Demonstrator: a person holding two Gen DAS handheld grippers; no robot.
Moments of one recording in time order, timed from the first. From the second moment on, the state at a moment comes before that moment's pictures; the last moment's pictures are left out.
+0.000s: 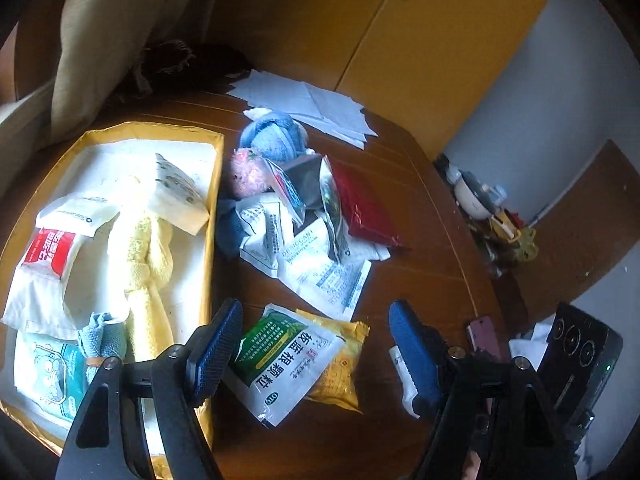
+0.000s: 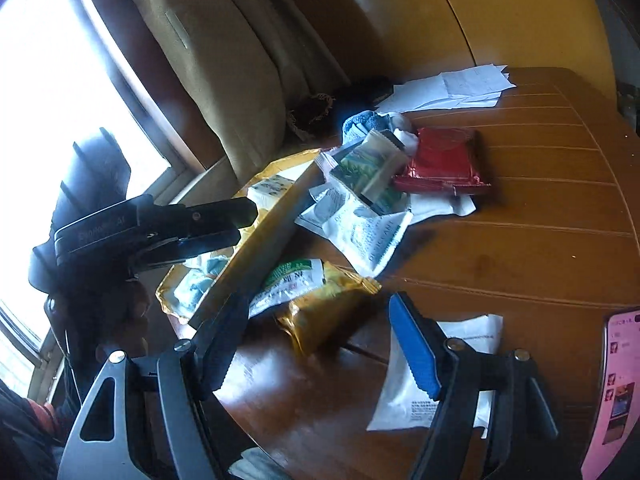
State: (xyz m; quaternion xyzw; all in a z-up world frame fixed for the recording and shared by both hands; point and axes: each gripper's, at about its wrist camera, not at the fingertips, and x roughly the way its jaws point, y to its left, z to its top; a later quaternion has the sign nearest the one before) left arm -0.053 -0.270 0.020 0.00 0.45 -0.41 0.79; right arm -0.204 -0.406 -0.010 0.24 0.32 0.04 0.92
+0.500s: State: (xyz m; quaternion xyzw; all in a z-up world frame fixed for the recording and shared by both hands) left arm -0.076 -0.289 0.000 0.09 0.46 -0.41 0.78; right arm -0.226 -0.436 -0.034 0.23 0.37 -0.06 0.90
